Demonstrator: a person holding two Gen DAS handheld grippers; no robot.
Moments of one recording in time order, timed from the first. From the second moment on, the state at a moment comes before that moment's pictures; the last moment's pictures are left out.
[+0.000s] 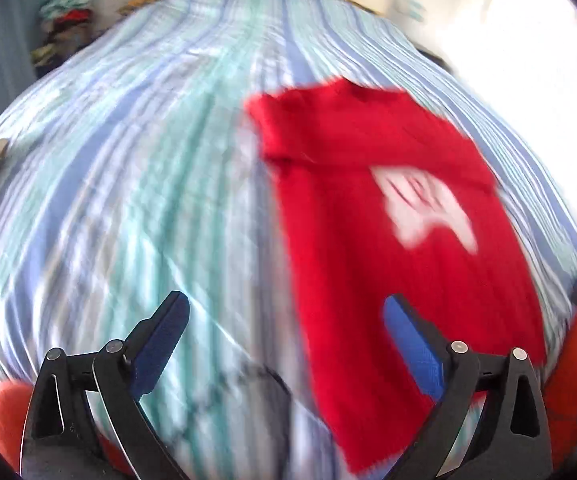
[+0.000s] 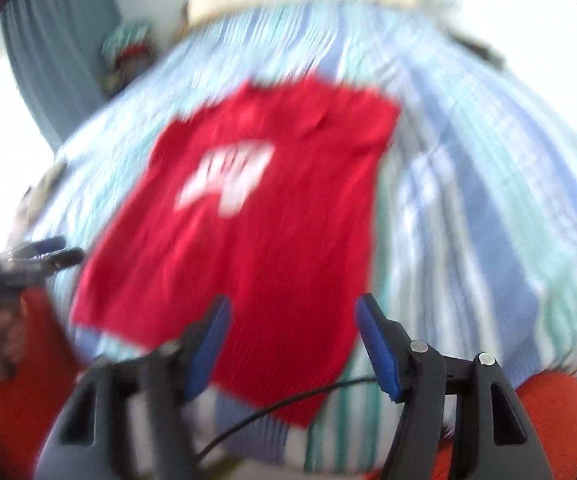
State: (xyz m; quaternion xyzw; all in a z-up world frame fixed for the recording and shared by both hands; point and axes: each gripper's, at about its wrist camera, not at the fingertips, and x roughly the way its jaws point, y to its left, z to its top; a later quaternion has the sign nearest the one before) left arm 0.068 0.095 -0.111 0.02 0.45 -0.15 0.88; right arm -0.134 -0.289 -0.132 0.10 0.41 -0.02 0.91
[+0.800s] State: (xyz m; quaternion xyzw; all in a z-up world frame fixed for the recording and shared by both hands) left arm 0.182 0.129 -0.200 0.03 0.47 -0.08 0.88; right arm -0.131 -0.330 -0.149 0.23 0.38 -0.07 0.89
